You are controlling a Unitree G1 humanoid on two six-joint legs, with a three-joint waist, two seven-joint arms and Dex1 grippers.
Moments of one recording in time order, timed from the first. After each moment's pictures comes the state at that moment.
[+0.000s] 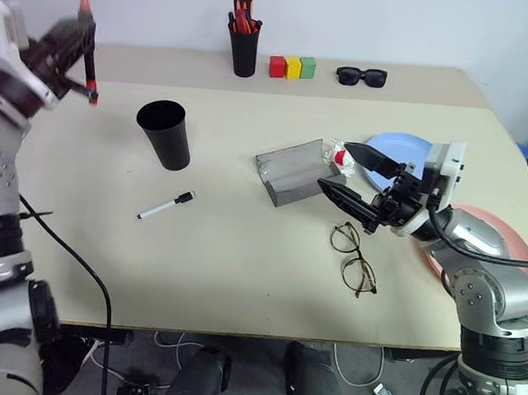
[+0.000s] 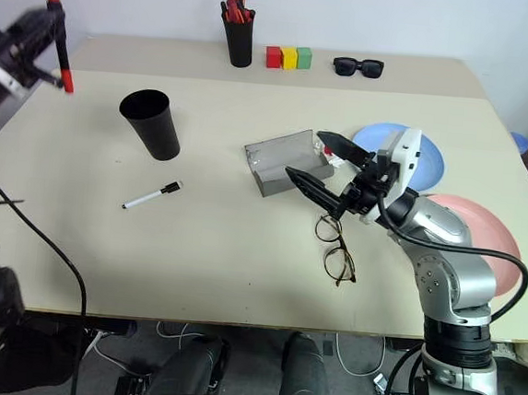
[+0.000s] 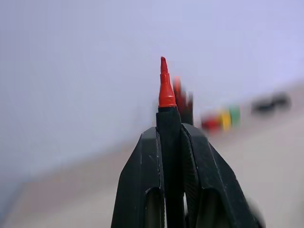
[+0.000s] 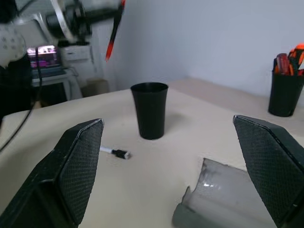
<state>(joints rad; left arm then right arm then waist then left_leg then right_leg) -0.79 0.68 0.40 0.20 -0.42 0.23 -0.62 -0.36 -0.52 -0.14 -0.32 0.68 0.44 0.82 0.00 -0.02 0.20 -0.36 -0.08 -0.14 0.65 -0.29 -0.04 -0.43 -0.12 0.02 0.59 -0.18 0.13</state>
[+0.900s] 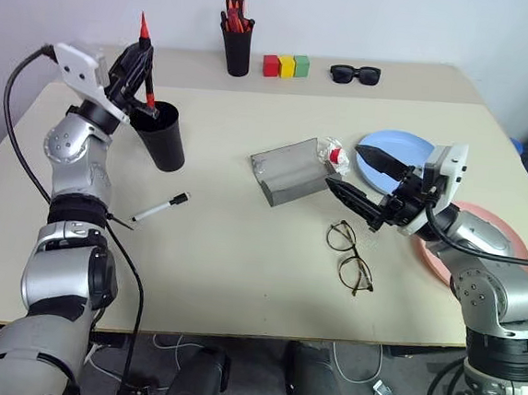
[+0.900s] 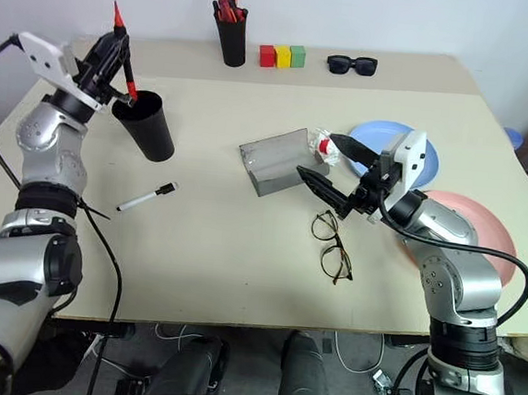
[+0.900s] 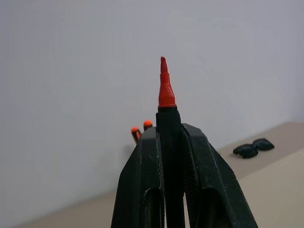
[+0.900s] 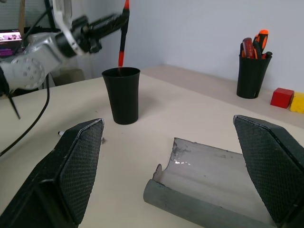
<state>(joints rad) -0.90 0.48 0.31 0.90 -0.32 -0.47 -0.74 -0.34 -0.55 -0.17 -0.29 0.64 0.43 0.78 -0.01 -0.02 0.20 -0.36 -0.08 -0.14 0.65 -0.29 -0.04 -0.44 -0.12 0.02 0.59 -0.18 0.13</state>
